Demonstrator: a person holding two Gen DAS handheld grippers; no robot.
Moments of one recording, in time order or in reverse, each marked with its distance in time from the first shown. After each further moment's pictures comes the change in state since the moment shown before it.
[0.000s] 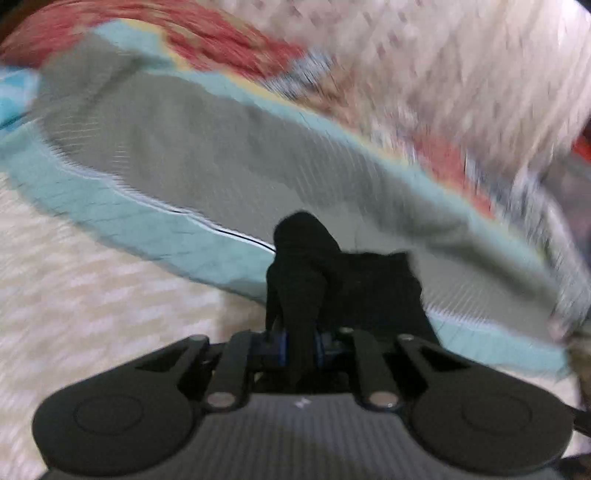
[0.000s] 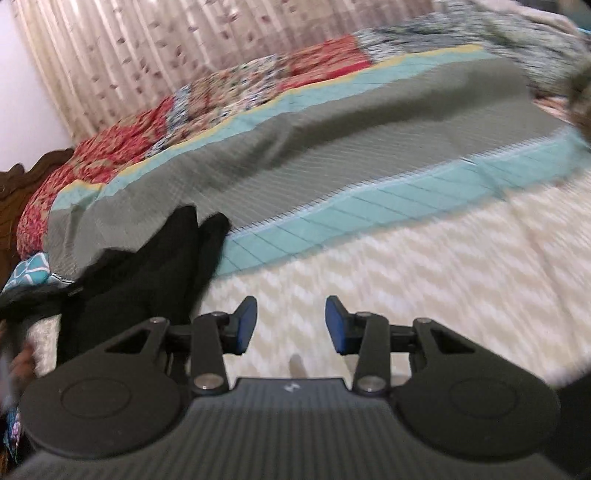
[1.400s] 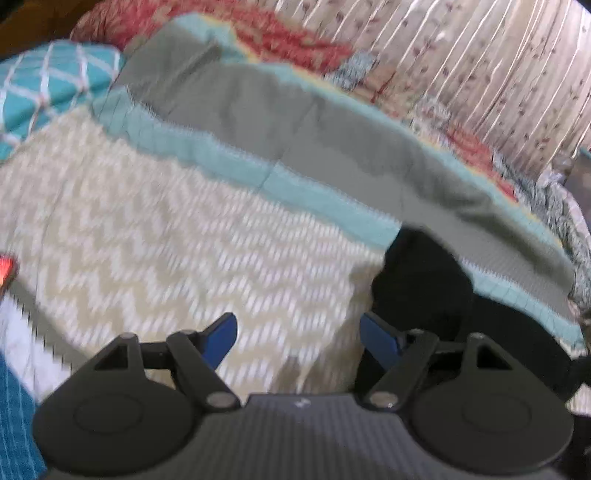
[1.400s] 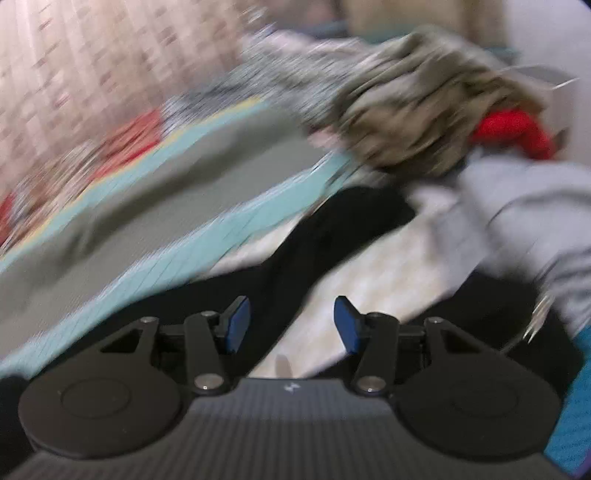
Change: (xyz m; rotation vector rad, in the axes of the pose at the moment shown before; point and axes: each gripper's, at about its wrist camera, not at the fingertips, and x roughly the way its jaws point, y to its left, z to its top) left arm -0.066 0.023 -0.068 -0.011 0.059 0.125; right arm -0.113 -0.043 -0.033 0.216 -0.149 -0.449
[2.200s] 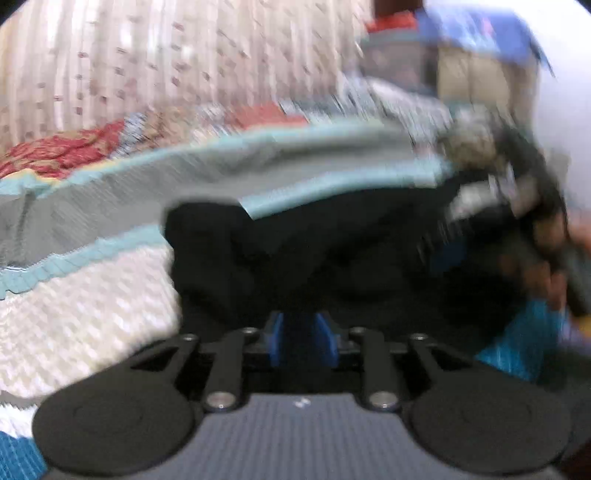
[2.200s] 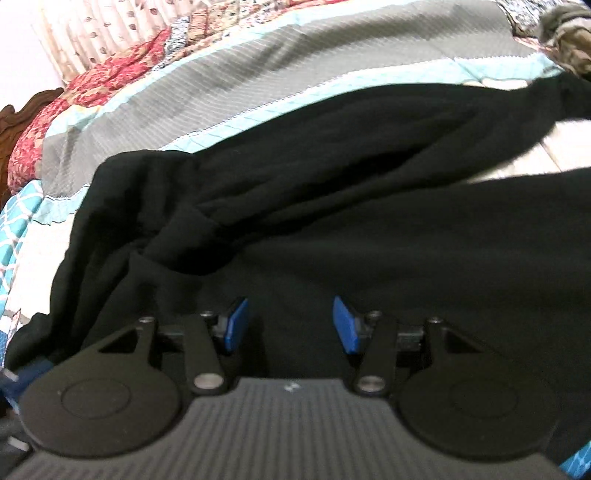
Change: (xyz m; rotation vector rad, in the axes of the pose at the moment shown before) left arm -0.097 -0.104 -0.124 0.686 -0.150 -0.261; right arm -0.014 0.115 -0.103 -0.236 0.316 0.308
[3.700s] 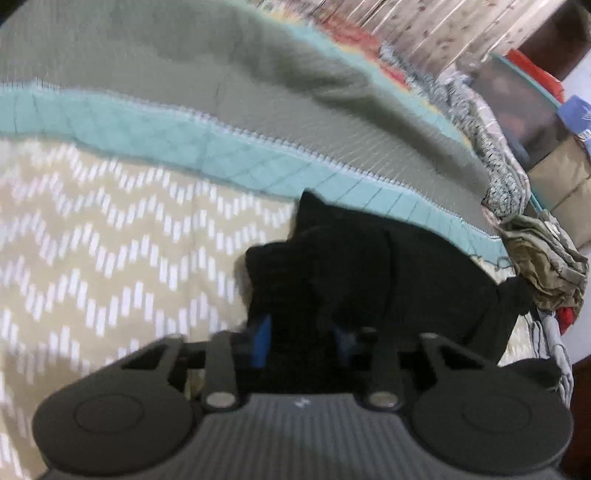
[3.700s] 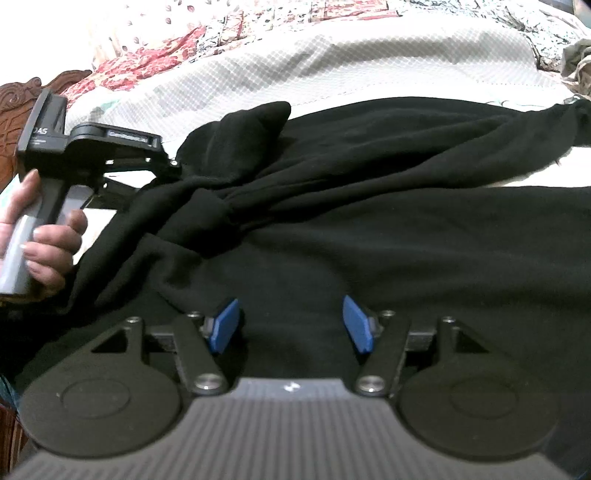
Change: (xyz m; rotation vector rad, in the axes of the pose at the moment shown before) left arm 0.230 0.096 0.061 -0.558 0.293 -0.194; right arm 0.009 -0.001 -0.024 -0.135 -0.071 0.026
